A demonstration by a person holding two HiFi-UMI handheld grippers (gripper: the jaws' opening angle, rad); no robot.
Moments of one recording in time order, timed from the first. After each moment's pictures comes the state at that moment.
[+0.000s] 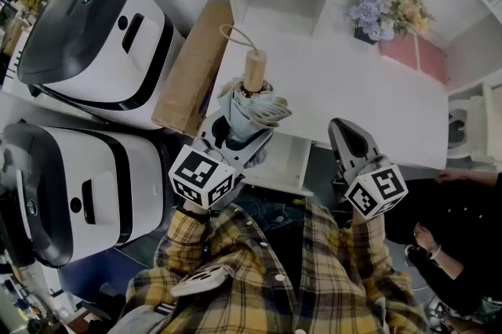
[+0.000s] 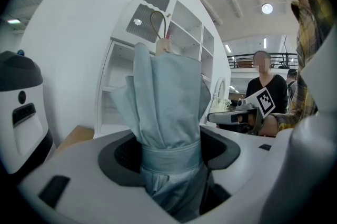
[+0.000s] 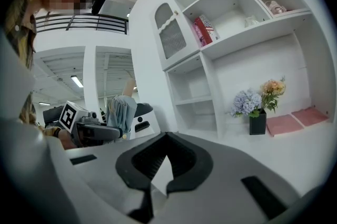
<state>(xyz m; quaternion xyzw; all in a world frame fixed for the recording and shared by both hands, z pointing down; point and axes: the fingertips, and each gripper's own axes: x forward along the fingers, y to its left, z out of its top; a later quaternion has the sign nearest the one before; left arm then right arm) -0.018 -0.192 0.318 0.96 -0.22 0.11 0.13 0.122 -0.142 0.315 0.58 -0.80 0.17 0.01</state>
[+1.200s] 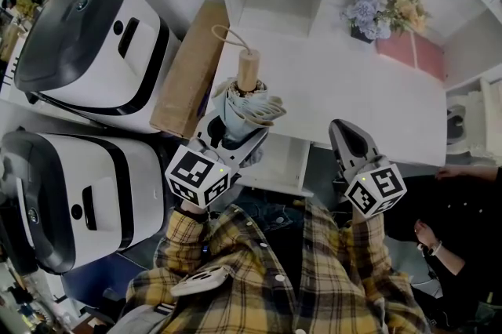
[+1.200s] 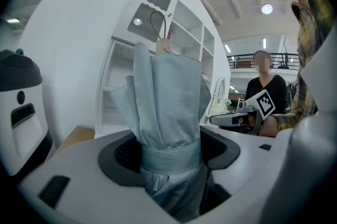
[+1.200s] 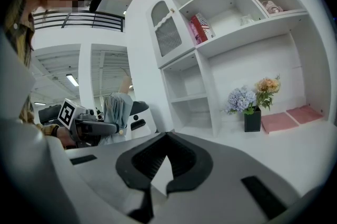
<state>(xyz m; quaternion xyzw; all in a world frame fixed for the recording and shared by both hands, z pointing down) -0.017 -0.204 0.322 0.96 -0.22 0.11 0.13 0.136 -0.143 0.329 0.60 -0.78 0.18 0.02</state>
